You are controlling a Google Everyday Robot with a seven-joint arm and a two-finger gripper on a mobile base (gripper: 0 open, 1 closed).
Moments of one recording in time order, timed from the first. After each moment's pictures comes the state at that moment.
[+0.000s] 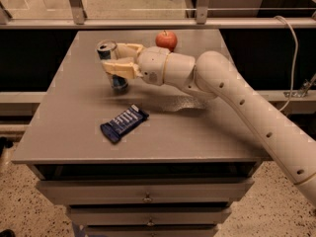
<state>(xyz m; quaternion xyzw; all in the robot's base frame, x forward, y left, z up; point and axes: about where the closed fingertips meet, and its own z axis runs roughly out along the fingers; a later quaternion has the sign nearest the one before) 0.636 0.094 0.925 -0.43 0.53 0.38 0.62</state>
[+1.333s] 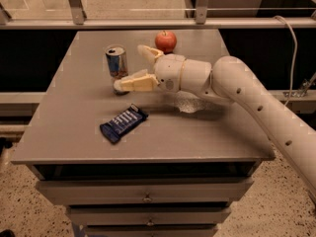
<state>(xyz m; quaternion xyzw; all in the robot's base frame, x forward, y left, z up) 0.627 0.054 0.903 -0.43 0.57 0.37 0.60</state>
